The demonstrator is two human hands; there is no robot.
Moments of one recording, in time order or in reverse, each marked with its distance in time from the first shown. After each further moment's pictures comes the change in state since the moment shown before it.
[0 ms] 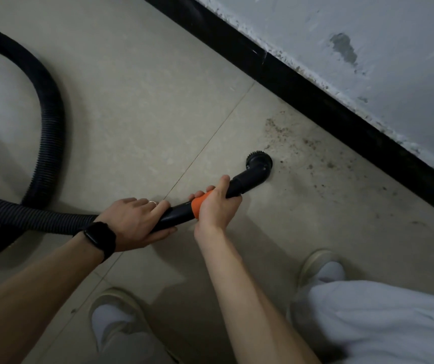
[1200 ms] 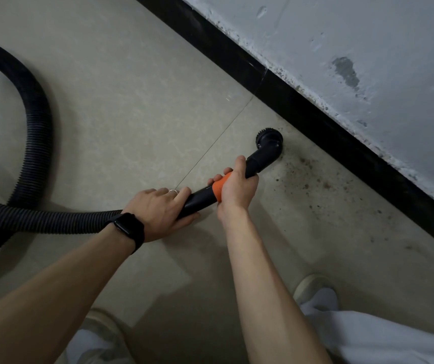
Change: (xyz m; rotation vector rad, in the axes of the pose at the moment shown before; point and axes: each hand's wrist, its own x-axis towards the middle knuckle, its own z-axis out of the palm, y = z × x) left_hand 0.073 0.007 0.021 -0.072 -0.047 -0.193; right_hand 0.057 -0.065 0.027 -0.096 -0.103 -0.087
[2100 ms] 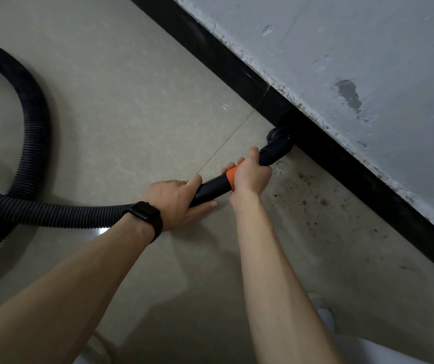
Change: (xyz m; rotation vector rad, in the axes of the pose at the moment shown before) left_hand 0.055 0.003 -0.003 -0.169 -0.071 -0.221; right_hand 0.035 -0.040 0.025 -0.131 0.064 -0.088
